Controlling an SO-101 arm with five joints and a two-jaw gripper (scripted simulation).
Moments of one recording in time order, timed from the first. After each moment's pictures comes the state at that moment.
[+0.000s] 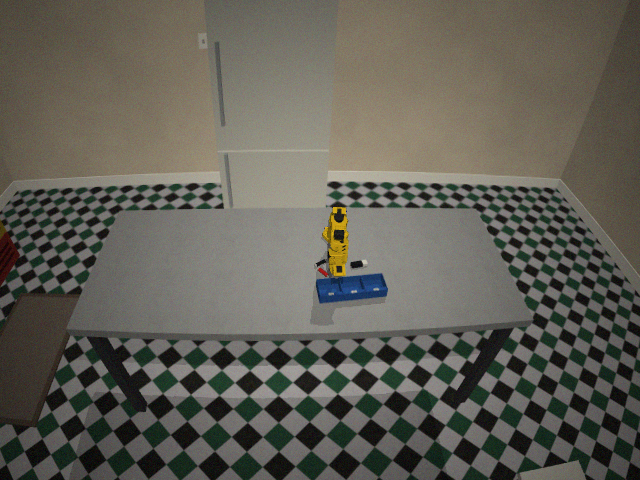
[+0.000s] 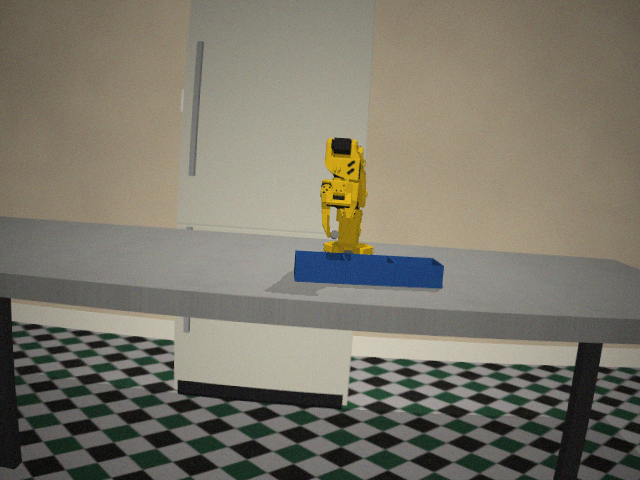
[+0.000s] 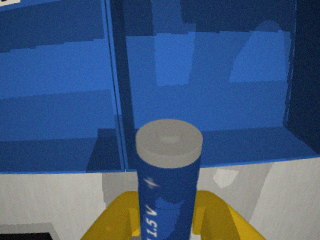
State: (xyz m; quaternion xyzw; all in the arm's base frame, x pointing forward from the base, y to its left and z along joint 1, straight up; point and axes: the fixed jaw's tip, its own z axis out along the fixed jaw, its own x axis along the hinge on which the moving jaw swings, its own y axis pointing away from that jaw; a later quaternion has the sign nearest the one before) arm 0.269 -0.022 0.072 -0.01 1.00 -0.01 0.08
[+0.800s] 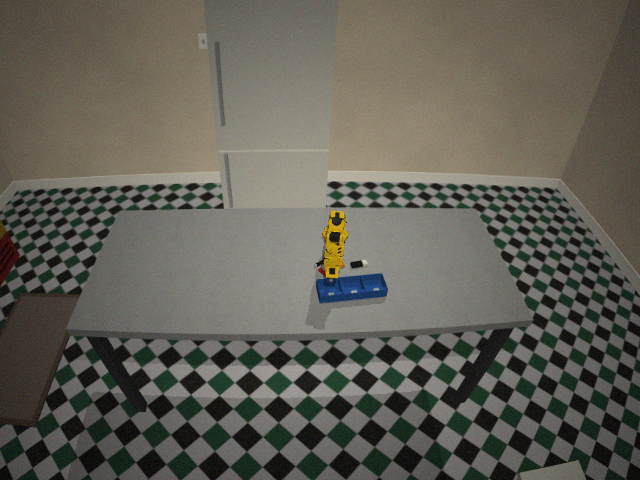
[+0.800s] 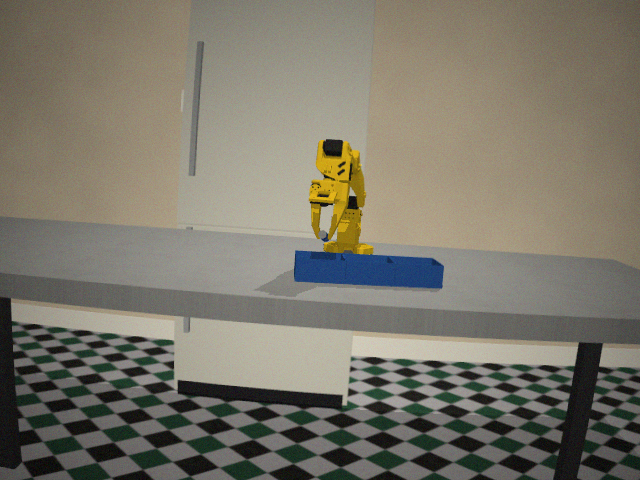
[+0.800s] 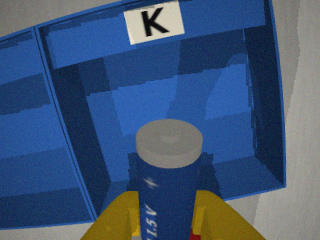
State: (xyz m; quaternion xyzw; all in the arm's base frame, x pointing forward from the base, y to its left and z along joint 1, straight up) arm 0.287 -0.041 0.071 0.06 0.99 -0.01 0.12
